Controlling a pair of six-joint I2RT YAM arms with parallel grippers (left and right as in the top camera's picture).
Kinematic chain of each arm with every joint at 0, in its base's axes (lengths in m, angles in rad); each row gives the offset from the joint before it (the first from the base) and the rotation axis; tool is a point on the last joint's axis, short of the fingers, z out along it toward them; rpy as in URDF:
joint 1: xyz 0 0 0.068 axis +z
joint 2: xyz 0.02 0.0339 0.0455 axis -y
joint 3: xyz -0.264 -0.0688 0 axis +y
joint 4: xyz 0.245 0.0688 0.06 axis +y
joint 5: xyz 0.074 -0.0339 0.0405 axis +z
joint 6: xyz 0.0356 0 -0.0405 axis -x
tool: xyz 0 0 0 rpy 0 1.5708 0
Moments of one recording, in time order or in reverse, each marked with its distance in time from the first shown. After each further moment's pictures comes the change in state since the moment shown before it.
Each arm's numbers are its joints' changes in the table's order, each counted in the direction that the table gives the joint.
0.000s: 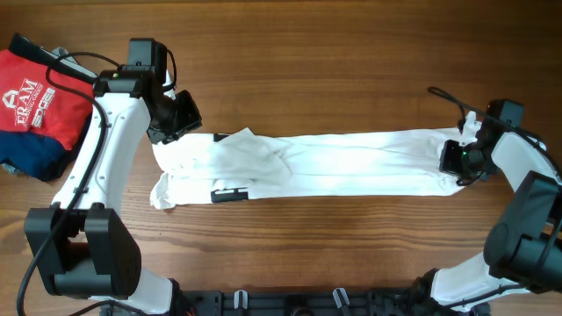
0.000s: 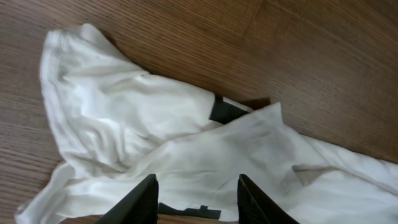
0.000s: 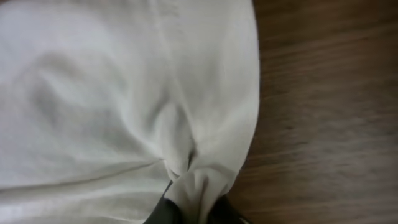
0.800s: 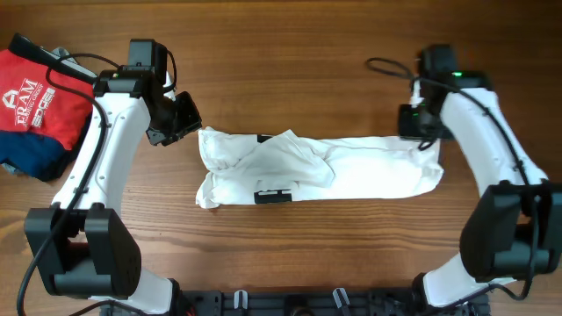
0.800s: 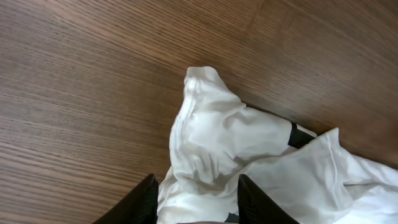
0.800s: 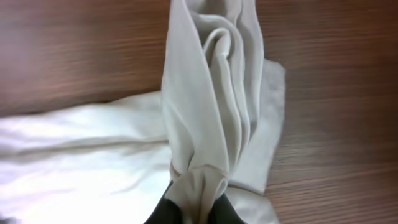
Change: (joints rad) left arm 0.000 0.000 0.000 0.014 0.000 0.000; right arm 0.418 0.000 -0.359 0.368 -0.181 -0.187
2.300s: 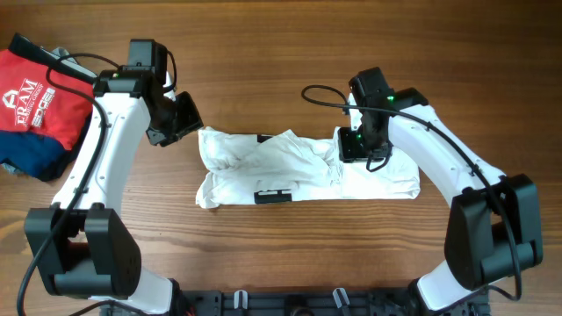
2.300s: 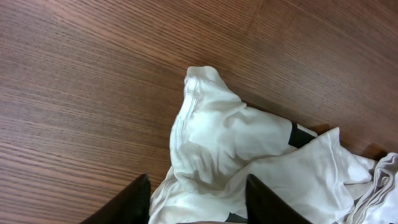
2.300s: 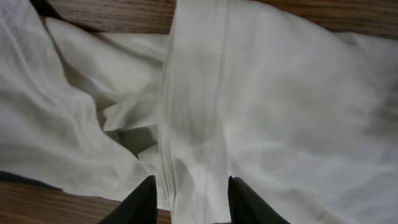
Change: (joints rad) left arm 0.000 0.000 0.000 0.003 0.000 -0.005; right arm 0.292 0.000 0.119 -0.090 0.262 -0.116
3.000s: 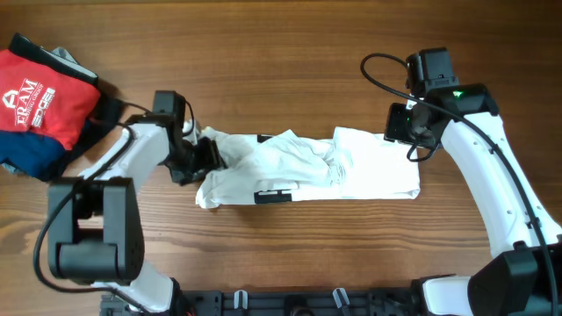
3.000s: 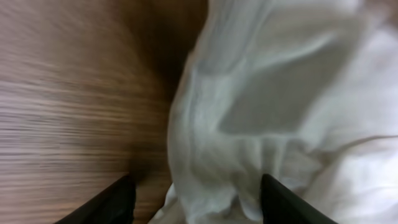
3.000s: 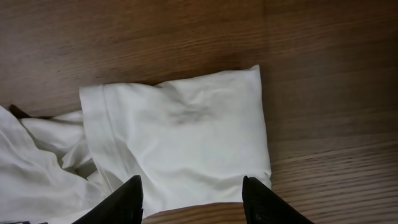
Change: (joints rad) left arm -0.013 -0.075 0.398 -0.314 -0.179 -0.089; right arm -0.174 0.212 -0.084 0.125 -0.203 -0.103
